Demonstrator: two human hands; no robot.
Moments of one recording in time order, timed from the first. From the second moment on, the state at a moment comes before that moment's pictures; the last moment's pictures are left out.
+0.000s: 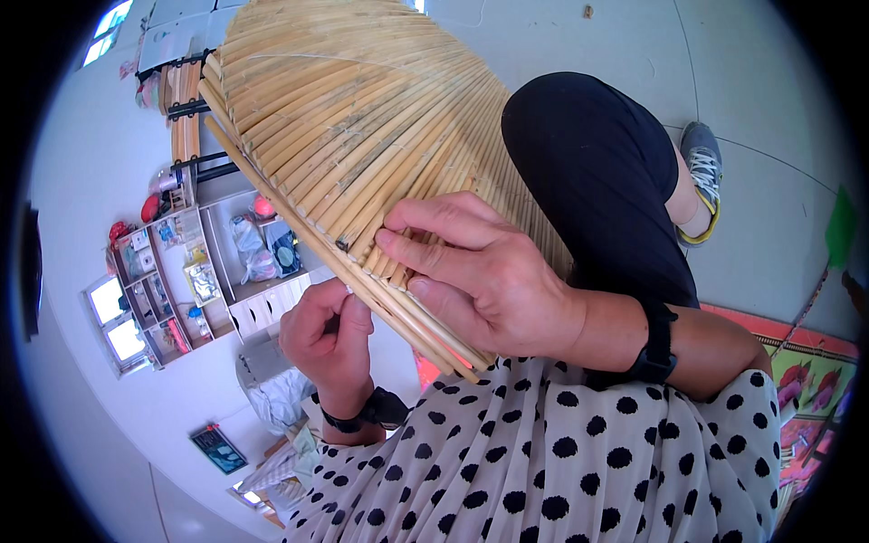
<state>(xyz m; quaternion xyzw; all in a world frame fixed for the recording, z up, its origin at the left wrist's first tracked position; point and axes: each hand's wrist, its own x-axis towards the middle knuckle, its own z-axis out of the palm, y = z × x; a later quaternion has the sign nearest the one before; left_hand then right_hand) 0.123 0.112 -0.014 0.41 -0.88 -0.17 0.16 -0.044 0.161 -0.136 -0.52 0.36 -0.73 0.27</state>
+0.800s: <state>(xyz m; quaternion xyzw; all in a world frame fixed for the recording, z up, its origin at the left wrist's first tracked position) 0.102 0.083 0.003 0.44 -0.78 -0.45 0.04 -0.050 0.184 -0.110 -0.56 0.43 -0.65 0.28</state>
